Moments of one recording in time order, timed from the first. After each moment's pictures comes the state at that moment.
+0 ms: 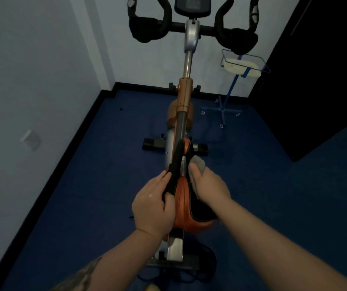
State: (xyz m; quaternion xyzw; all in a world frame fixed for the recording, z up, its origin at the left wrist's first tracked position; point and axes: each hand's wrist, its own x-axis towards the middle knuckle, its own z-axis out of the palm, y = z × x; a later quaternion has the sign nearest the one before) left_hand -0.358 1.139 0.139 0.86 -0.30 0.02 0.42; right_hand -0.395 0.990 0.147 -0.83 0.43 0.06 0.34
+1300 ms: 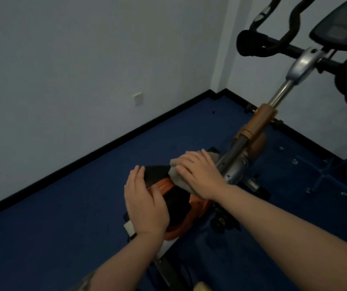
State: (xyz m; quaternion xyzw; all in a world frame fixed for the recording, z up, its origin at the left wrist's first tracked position) left_hand -0.439 1.036 0.138 0.86 0.24 0.21 0.40; right_hand -0.330 0.903 0.130 -0.93 -0.29 0.01 0.22
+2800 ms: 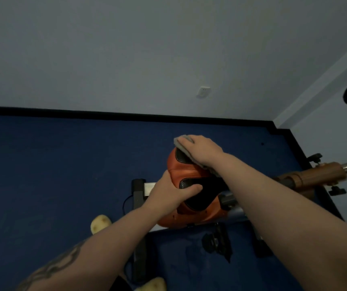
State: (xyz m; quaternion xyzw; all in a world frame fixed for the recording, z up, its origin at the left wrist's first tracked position) left_hand -0.464 1.051 0.100 0.68 0.29 0.02 0.68; right_hand -0.297 1.018 0.154 -0.90 -0.35 0.24 0.12
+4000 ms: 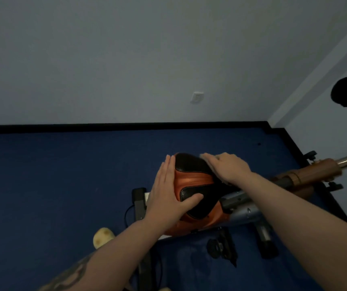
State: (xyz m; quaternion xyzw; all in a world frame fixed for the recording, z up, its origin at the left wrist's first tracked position) left_hand -0.473 1.050 0.113 0.84 0.21 0.14 0.48; right_hand -0.277 0.950 0.149 -0.94 -0.27 0.19 0.04
